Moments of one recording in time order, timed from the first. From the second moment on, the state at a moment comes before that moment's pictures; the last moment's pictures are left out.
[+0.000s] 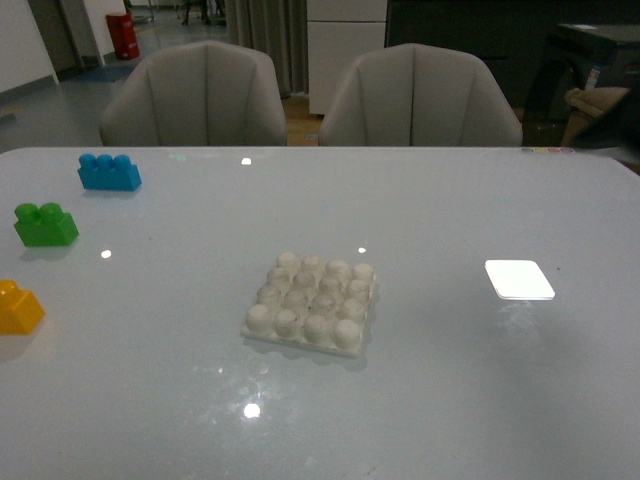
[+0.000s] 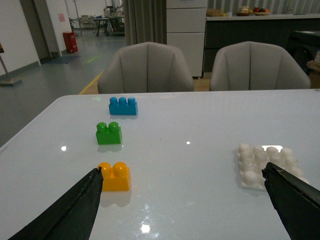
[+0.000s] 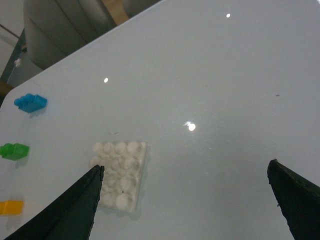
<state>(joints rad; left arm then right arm) 0.00 0.01 0.01 0.00 0.00 0.00 0.03 1.47 0.74 0.24 -0.19 0.47</state>
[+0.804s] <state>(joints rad) 0.00 0.01 0.01 0.00 0.00 0.00 -0.11 0.10 0.12 -0.02 -0.10 0.01</state>
